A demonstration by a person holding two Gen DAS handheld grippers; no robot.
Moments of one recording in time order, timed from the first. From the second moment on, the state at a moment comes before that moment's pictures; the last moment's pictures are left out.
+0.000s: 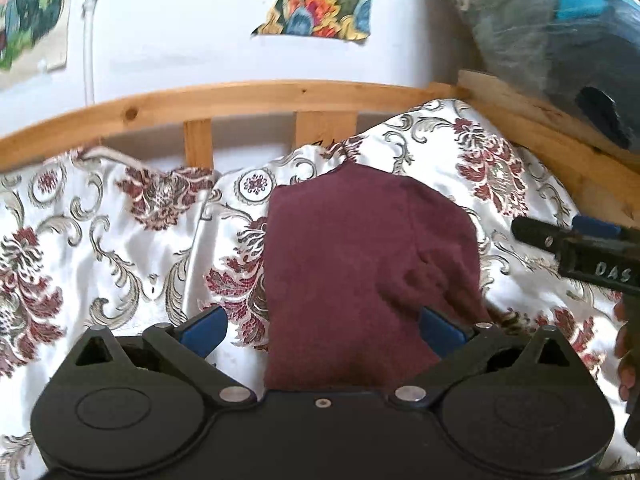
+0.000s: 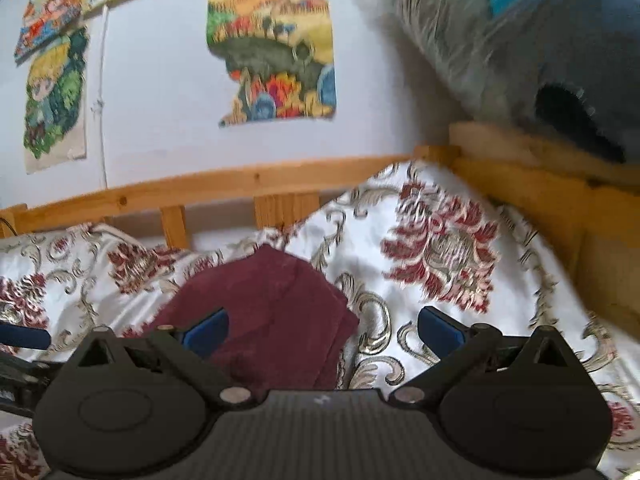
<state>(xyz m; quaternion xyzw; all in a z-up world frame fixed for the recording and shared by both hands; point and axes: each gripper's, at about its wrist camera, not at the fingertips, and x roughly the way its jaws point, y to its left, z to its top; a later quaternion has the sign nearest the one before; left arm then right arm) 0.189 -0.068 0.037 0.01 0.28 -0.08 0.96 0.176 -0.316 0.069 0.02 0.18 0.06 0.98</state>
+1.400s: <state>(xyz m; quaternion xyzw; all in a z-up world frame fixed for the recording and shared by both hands) 0.009 -0.007 0.038 -0.01 0.23 -0.06 0.97 -0.049 -0.269 0.079 0.06 0.14 0.04 0.99</state>
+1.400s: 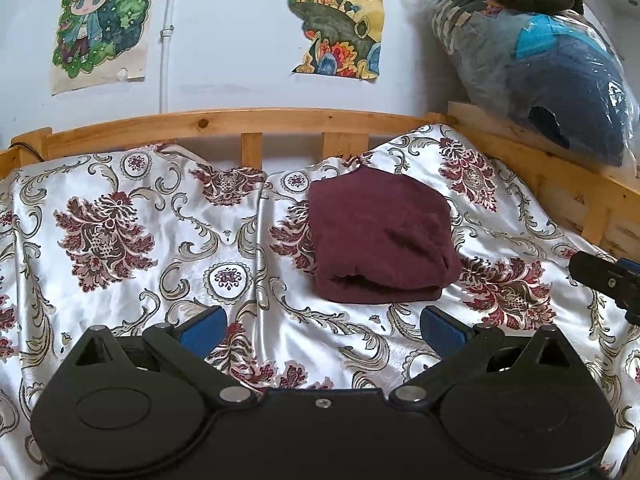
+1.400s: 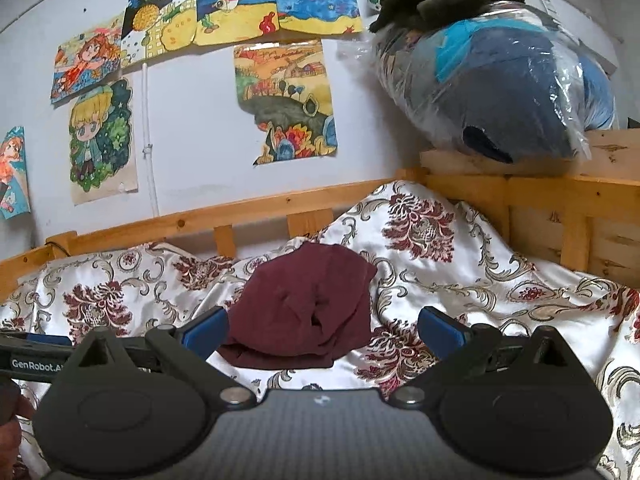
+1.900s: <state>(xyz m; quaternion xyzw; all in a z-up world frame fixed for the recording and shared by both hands) 0.009 -0.004 0.036 -0.02 0.24 -0.05 0.97 -0.047 -0.268 0.076 0.06 0.14 0.03 0.99</state>
